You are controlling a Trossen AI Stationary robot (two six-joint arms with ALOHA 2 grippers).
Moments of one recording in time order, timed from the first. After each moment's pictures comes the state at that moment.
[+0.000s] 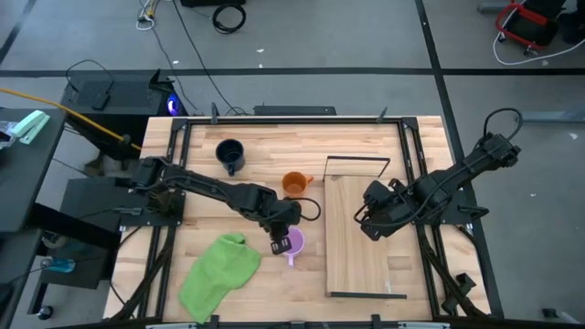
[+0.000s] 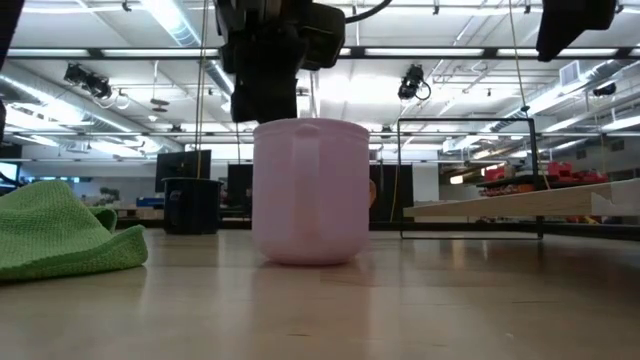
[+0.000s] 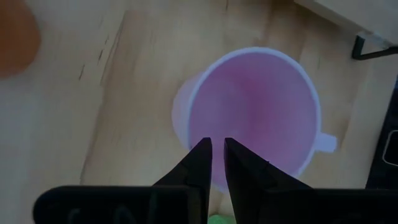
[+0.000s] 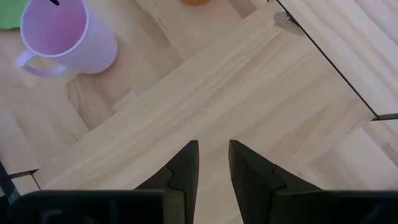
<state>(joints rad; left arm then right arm) -0.19 1.85 1.42 -0.72 0.08 -0.52 0.52 1.26 1.20 -1.25 0.36 1.16</state>
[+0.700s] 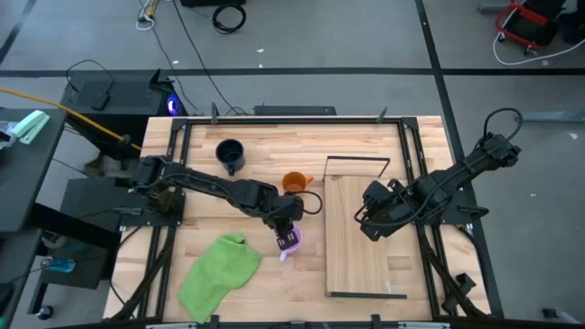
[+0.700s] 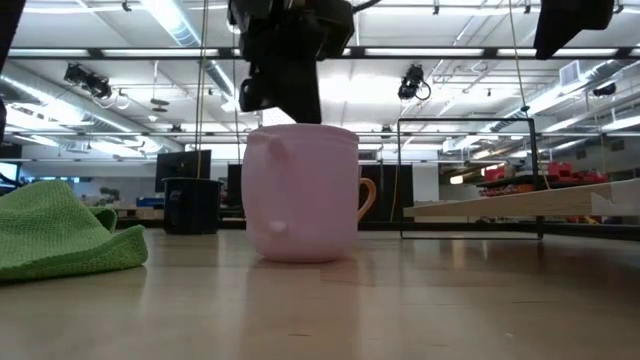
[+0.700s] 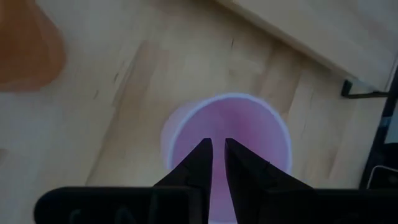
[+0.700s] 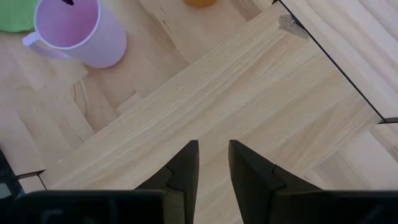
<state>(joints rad) -0.17 1.84 1.47 -0.71 0.04 -0.60 0.52 1.26 1.20 -1.23 0.37 1.15</state>
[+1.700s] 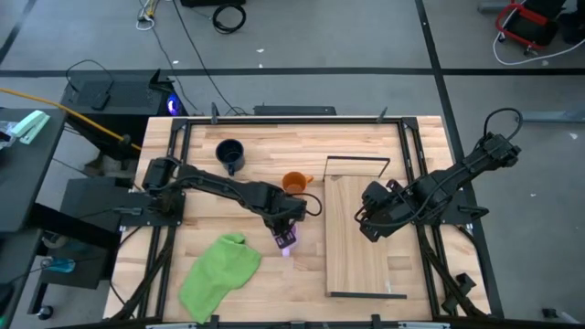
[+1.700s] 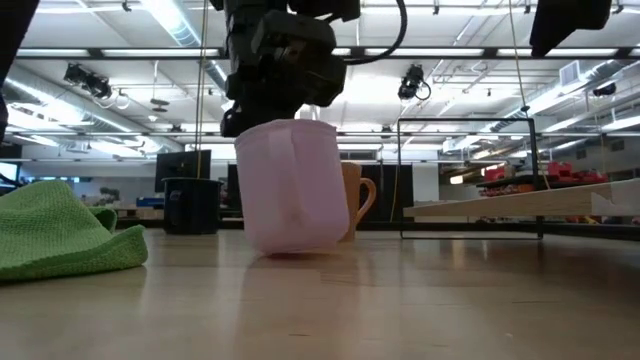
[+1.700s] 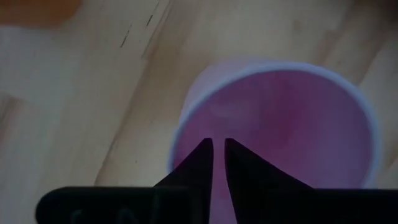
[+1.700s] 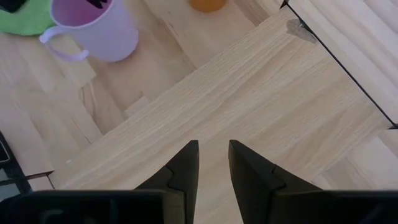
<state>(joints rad) -0.15 1.94 1.49 -0.85 0.07 -0.63 0.52 1.26 1.20 -1.20 0.37 1.14</state>
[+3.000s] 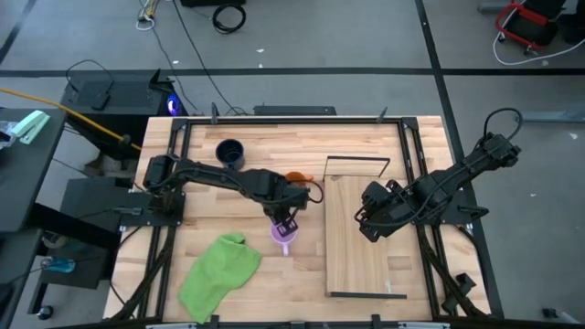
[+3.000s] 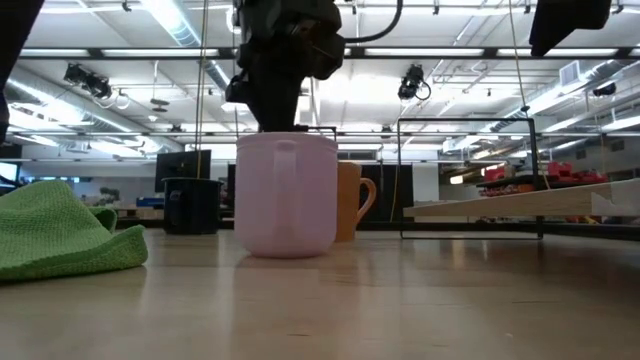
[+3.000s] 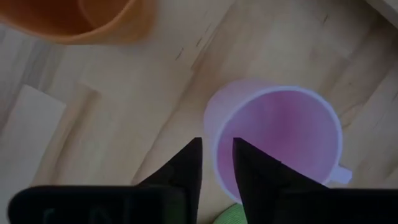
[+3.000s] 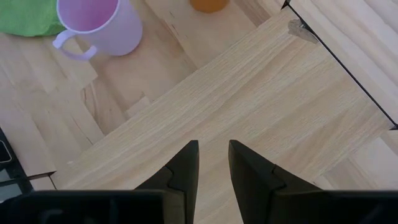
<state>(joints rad) -0.10 1.94 1.65 -1.08 0.00 -0.63 0.52 1.26 1.20 -1.20 0.37 1.14</state>
